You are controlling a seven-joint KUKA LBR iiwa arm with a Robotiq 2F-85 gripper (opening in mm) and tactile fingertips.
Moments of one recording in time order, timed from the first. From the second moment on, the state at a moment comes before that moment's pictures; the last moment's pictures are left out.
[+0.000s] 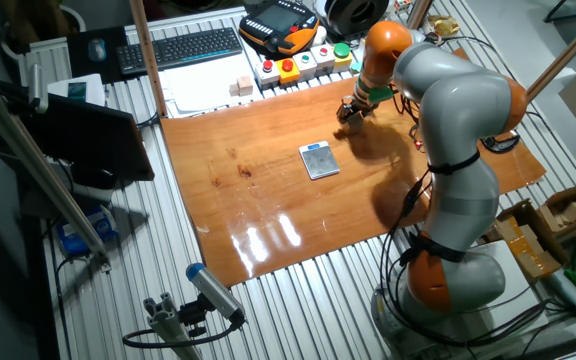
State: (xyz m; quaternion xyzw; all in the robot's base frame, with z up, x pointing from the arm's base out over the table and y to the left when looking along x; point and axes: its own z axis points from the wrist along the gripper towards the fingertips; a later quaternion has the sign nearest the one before) arm 0.648 -0.093 0.057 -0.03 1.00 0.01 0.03
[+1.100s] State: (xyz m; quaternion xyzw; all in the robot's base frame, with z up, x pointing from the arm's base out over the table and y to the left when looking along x) arm 0.651 -0.092 0.049 -0.03 1.00 0.02 0.03
